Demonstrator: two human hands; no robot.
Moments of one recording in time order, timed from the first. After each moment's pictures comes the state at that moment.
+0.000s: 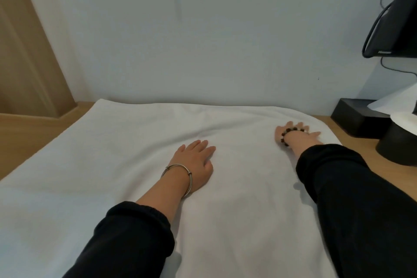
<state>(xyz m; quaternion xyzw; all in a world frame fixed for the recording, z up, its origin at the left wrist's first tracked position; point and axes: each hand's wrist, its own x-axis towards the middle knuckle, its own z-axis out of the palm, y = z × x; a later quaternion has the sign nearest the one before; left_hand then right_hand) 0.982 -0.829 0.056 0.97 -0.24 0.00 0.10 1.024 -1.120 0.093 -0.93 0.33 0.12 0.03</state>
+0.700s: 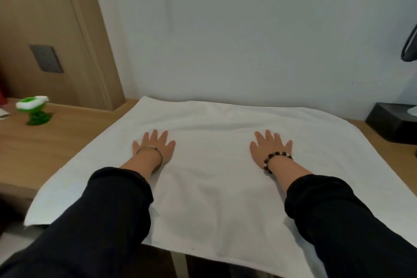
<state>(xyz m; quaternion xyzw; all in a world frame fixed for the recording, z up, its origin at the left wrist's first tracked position) 0.997 -0.674 0.071 0.99 0.09 -0.09 0.03 0.979 -0.982 0.063 -0.99 0.10 0.06 0.04</state>
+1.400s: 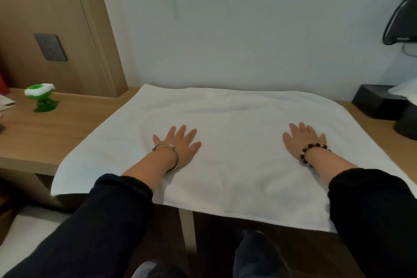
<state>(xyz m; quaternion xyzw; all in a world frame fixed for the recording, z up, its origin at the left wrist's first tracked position) 0.924 -0.701 0.065 0.99 -0.08 -0.08 0.00 0.907 -1.049 0.064 -0.98 0.17 0.04 0.04</state>
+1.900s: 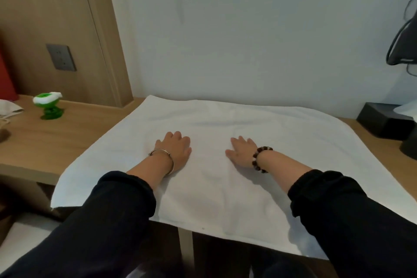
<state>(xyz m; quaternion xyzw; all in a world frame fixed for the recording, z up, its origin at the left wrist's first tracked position) 0.942 -0.690 0.078 0.99 -0.10 0.02 0.00 0.945 -0.923 0.079 -0.99 -0.05 0.15 0.07</state>
